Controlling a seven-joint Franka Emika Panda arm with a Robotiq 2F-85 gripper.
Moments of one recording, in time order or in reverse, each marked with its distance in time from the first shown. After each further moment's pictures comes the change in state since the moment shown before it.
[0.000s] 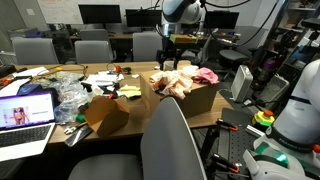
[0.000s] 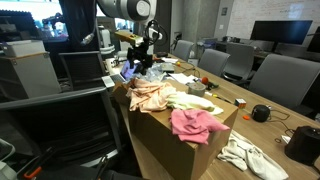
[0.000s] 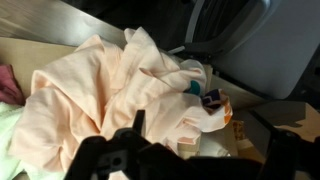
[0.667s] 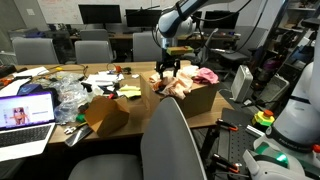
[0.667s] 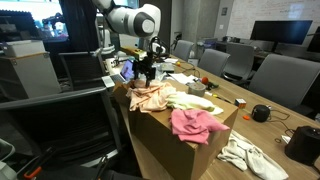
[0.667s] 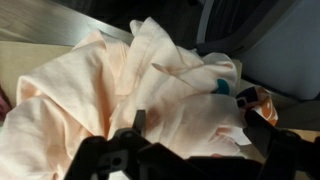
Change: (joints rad) arm -0.011 0.134 -0.008 0.028 0.000 0.050 0.035
